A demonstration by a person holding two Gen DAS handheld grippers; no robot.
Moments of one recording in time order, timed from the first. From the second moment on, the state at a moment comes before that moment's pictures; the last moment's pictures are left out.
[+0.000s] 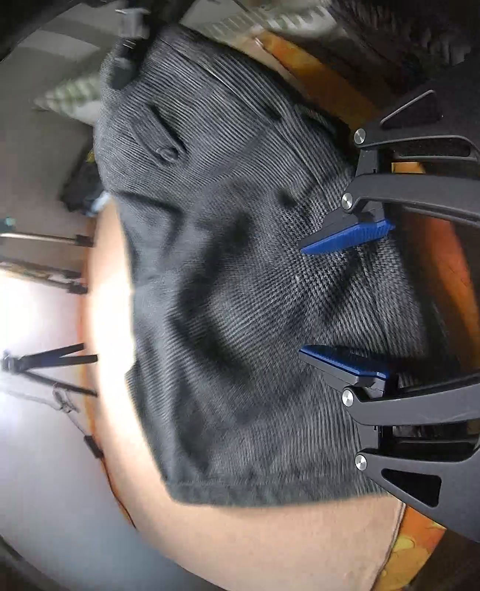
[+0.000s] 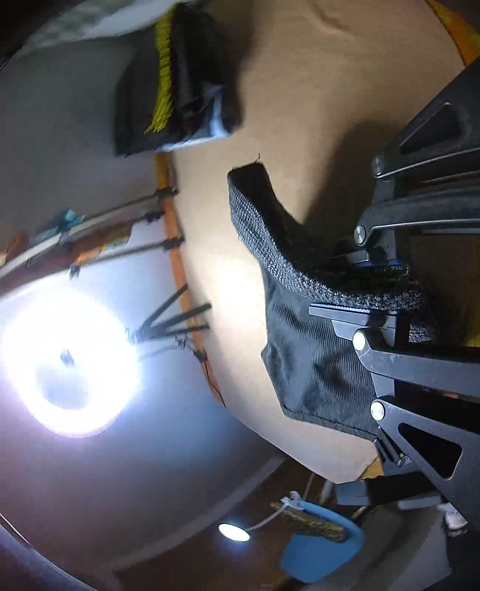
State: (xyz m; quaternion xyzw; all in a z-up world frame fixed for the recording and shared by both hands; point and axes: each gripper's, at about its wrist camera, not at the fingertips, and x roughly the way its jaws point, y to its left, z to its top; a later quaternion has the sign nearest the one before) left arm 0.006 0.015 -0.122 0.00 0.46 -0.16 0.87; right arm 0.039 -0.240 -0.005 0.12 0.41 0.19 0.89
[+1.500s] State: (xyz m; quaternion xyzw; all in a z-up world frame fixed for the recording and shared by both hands) left arm 0.000 0.221 -0.046 -0.17 0.34 0.03 0.93; right arm -0.012 -0.002 -0.025 -0.06 0.40 0.45 0.80
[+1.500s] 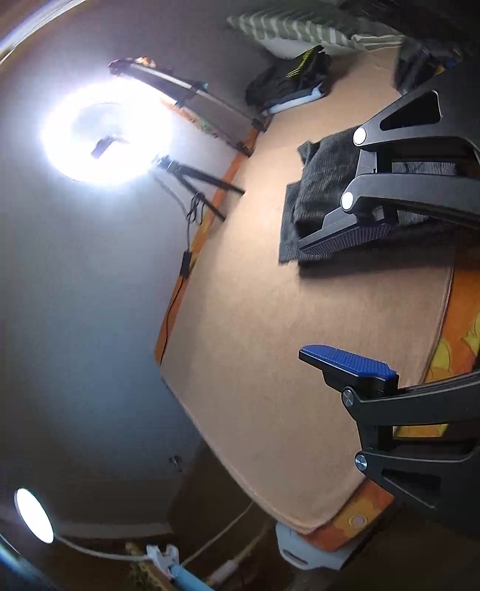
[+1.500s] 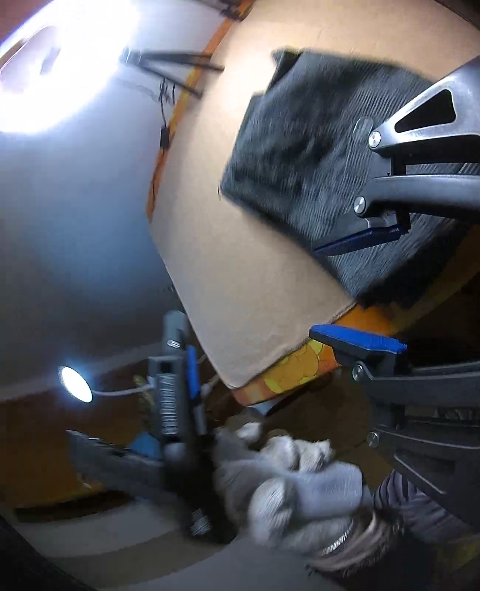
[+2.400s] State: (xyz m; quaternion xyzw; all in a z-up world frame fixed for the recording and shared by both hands) left arm 0.093 0.148 -0.124 -0.11 0.45 -0.01 0.89; right arm -0.011 -0.076 -0.076 -0.07 0.45 0.45 0.77
